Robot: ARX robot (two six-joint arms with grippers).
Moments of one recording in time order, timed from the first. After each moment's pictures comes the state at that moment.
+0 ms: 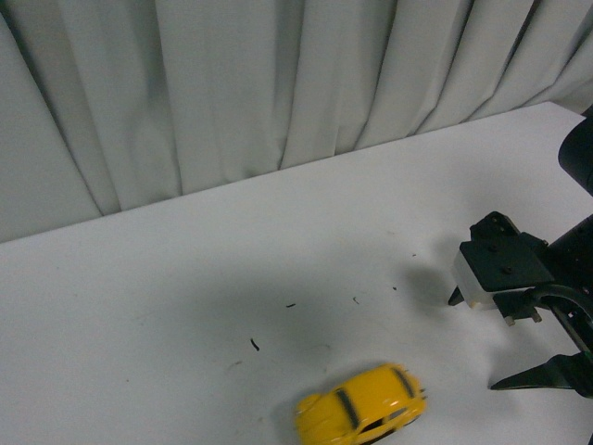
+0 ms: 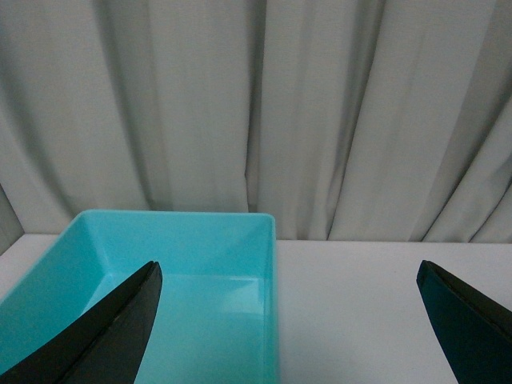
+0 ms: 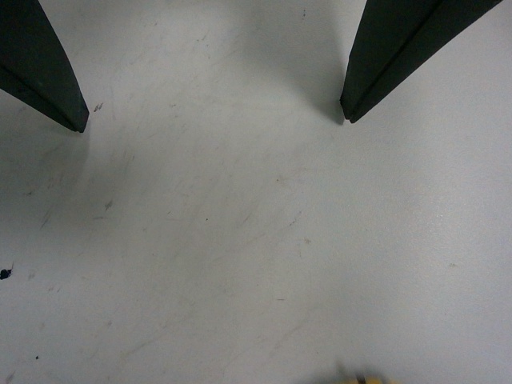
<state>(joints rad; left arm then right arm) 0.00 0.00 0.01 0.00 0.00 0.00 -0.46 1.89 0.65 -0.35 -0.48 -1.70</state>
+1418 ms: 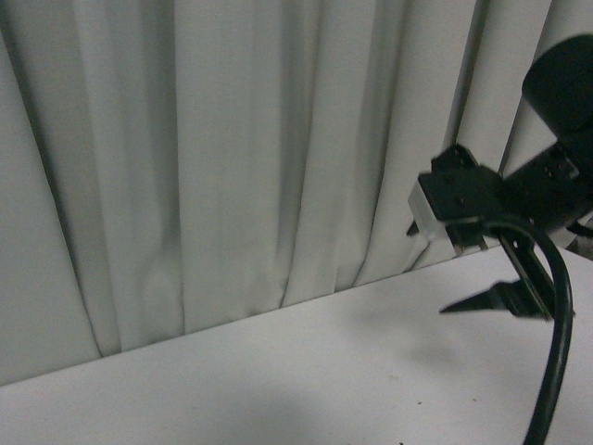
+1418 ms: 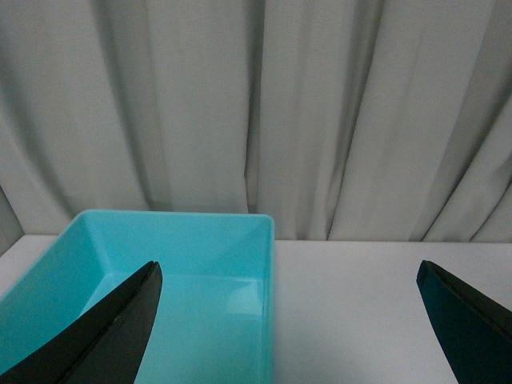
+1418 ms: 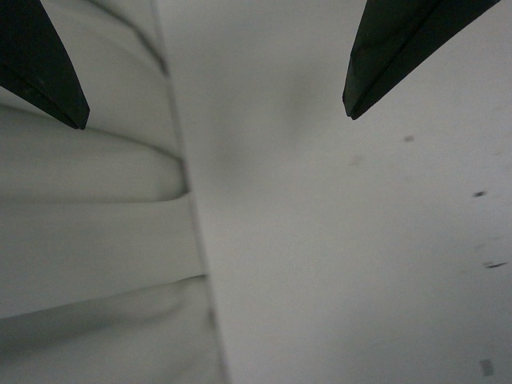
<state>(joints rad) 0.00 0.00 0.01 0.00 0.00 0.00 -0.35 1.60 1.02 -0.45 -0.51 -1.65</state>
